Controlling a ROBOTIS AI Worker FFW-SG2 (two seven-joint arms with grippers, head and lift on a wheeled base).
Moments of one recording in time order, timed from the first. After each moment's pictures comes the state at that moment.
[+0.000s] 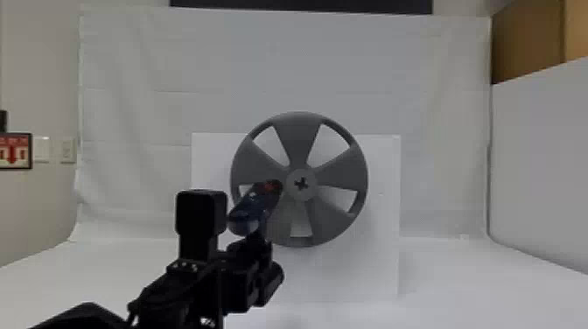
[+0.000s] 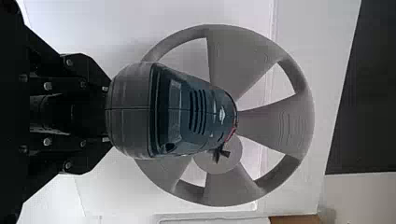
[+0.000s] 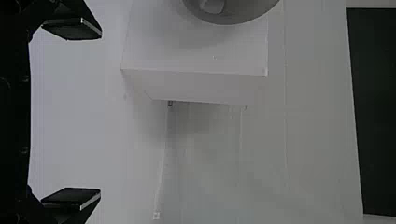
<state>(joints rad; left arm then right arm) -0.57 0.14 -0.30 -2.09 0.41 0.87 0.18 -0.36 -0.39 -0.75 -2.24 -0.01 1.15 1.03</state>
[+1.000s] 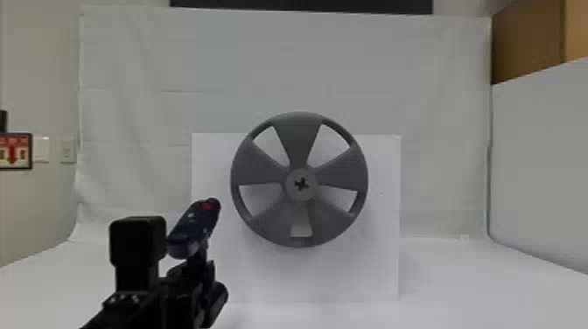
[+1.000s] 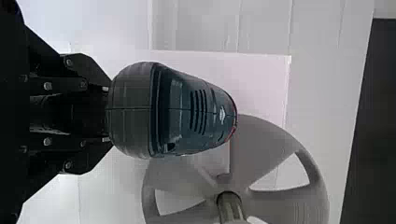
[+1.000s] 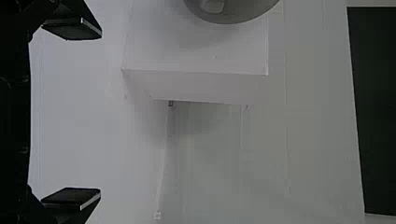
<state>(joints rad) -0.43 0.16 -0.17 -2.17 0.42 0.88 0.31 -0.36 -0.39 -0.74 -2.24 0.00 1.16 1.03</state>
